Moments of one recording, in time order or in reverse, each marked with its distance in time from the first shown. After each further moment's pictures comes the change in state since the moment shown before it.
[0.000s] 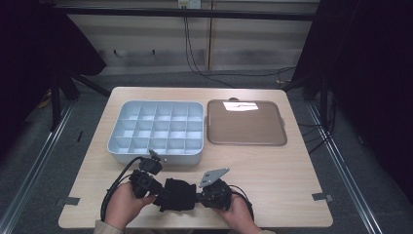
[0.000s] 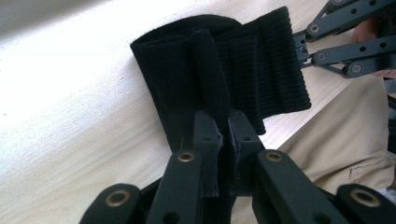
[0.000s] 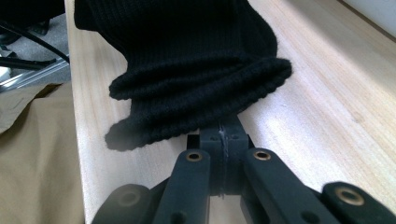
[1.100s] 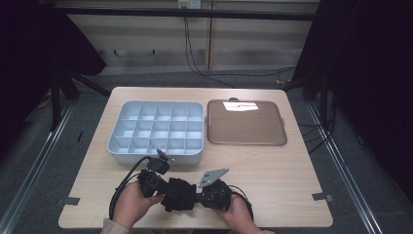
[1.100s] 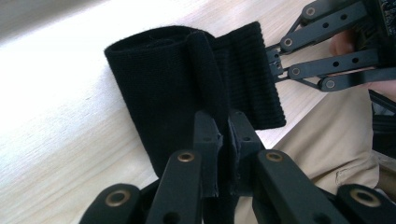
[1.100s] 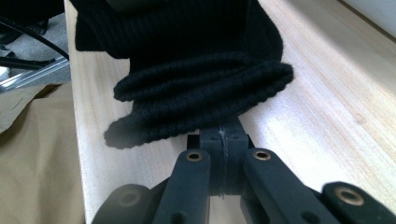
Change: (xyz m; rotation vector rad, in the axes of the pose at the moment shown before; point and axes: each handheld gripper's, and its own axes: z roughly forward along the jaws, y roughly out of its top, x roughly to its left) left arm -0.012 0.010 0.010 0.006 -0.041 0.021; right arm 0.001 0.001 0.001 -0.001 -0.002 -0.007
